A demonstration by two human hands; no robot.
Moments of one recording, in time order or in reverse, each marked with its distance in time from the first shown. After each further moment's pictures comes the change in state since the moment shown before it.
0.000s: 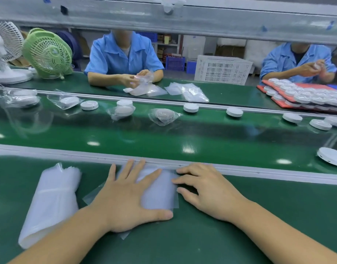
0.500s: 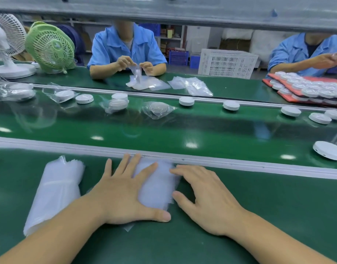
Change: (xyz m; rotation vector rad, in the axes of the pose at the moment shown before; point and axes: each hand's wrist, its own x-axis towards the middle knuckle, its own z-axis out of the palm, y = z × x) left_hand -0.008 -0.008 -0.006 -0.036 -0.074 -0.038; right_hand -0.016 -0.032 0.012 0.116 0.049 0.089
